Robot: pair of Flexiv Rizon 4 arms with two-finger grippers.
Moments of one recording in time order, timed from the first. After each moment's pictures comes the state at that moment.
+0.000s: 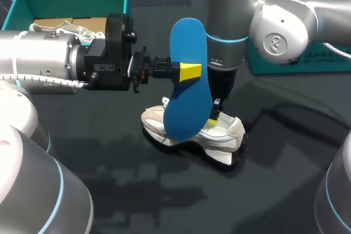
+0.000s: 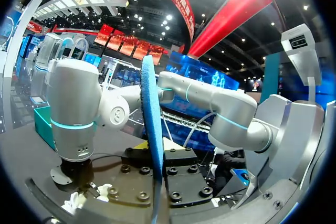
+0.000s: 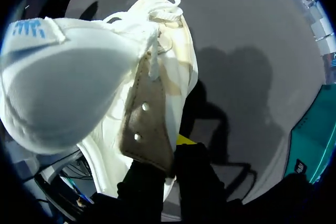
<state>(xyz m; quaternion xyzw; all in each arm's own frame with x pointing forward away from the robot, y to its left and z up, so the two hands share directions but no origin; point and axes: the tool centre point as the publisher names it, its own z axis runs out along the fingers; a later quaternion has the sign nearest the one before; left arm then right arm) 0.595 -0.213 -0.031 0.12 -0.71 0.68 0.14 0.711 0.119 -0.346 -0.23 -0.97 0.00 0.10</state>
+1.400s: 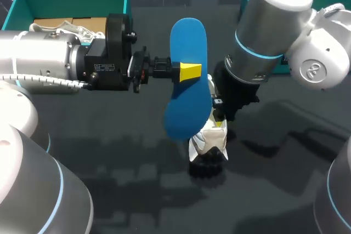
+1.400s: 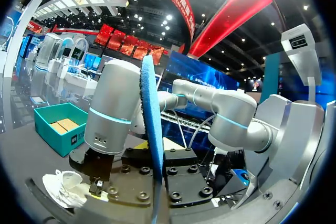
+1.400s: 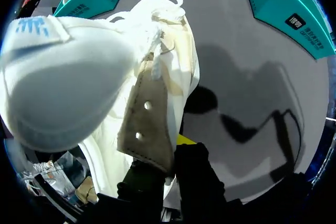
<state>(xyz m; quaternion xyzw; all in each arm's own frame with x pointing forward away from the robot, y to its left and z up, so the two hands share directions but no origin) 0.595 -0.213 -0.031 0.12 -0.71 0.68 0.14 0.683 0.118 -0.323 -0.64 -0.76 -0.07 0.08</state>
